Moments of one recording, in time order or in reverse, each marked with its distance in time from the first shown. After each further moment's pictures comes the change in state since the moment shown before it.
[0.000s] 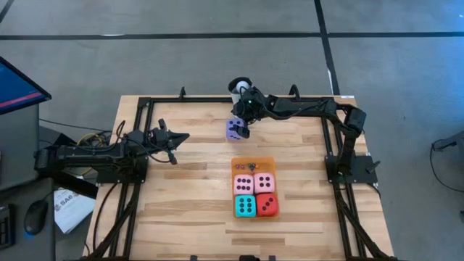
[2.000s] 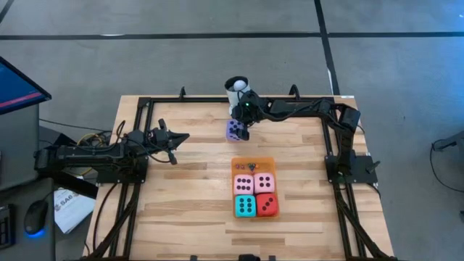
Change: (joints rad) left arm 0.000 0.000 0.000 -0.004 0.000 0.000; right arm -0.006 0.064 -0.002 0.004 0.002 -0.037
